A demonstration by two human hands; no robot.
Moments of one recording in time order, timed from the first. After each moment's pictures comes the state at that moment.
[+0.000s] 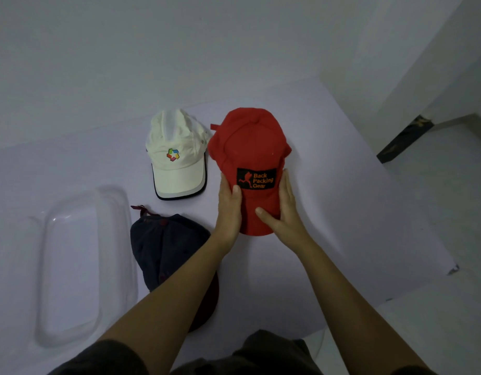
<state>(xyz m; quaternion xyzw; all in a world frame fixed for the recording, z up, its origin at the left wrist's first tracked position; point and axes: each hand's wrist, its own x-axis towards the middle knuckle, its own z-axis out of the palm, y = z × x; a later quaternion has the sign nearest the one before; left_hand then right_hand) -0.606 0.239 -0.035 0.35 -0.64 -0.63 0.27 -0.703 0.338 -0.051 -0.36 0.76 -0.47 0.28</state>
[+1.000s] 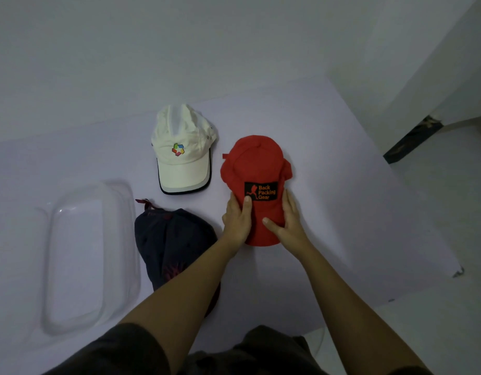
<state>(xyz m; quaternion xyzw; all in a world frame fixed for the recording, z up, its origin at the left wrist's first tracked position) -0.603 0.254 -0.063 0.47 -0.66 -0.58 0.12 -0.698 0.353 -0.076 -0.29 0.79 -0.41 0.35</state>
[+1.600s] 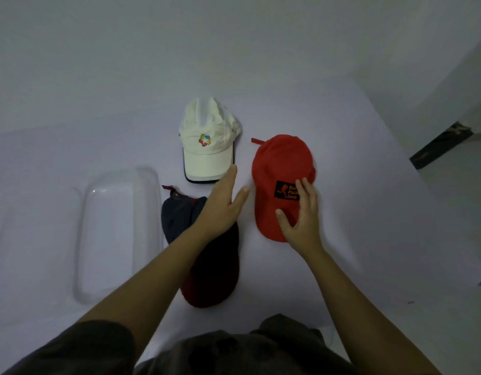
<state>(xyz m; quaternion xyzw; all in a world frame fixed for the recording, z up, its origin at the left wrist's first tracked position) -0.537 0.218 0.003 0.36 -0.81 -0.45 0.11 -0.673 0.350 -0.070 -0.39 0.79 -0.46 0.10</state>
